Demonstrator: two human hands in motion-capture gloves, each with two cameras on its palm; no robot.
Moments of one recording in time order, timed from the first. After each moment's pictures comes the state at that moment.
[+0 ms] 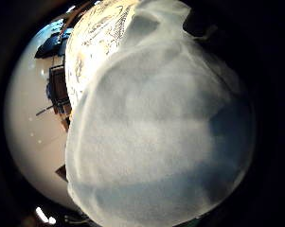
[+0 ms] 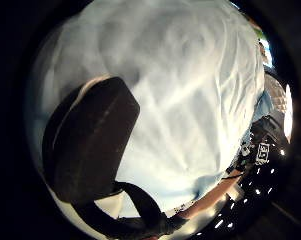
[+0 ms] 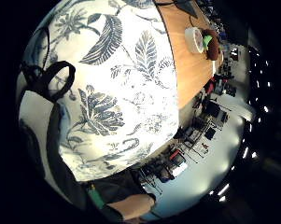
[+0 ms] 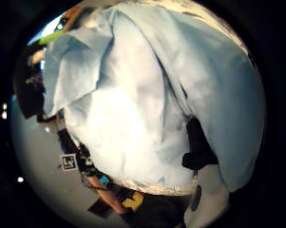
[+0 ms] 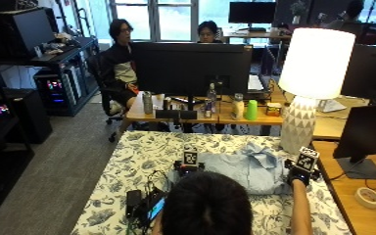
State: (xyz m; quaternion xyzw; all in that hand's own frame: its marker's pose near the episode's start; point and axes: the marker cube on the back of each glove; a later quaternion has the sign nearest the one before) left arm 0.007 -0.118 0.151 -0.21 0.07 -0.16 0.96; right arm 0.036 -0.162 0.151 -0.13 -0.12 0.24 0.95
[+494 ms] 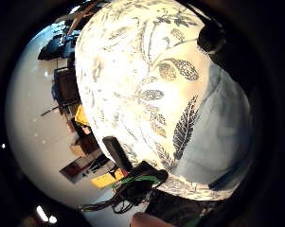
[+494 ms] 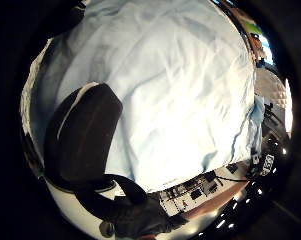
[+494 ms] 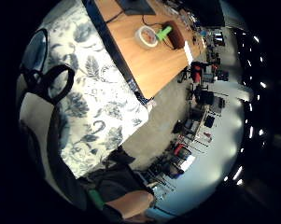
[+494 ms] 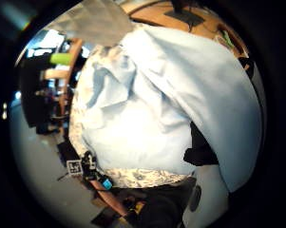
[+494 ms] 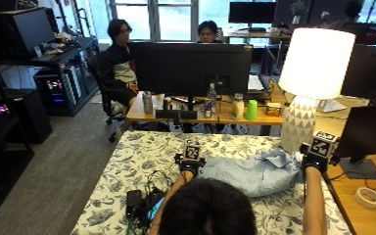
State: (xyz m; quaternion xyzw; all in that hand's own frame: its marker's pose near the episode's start) left arm -0.002 -0.113 0.112 -0.18 0.02 -0.18 0.97; right arm 0.126 -0.195 0.097 -0.06 -0.06 0.31 0.95
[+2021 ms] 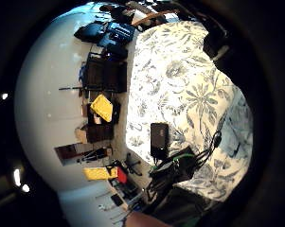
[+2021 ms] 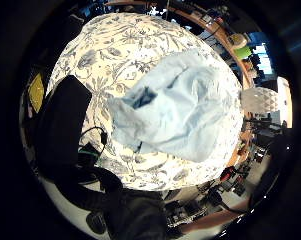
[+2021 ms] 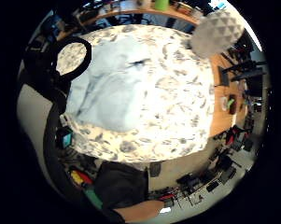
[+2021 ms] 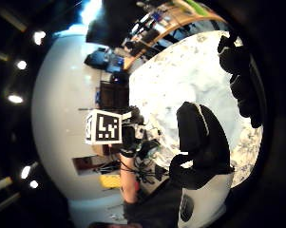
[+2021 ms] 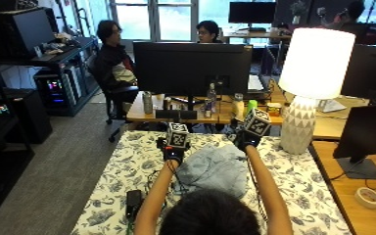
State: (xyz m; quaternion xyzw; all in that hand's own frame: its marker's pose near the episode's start) left arm -0.083 -0.053 0.006 -0.09 -0.03 -0.23 0.97; right arm -0.192 -0.229 -0.047 0.01 -0.29 0.00 0.96
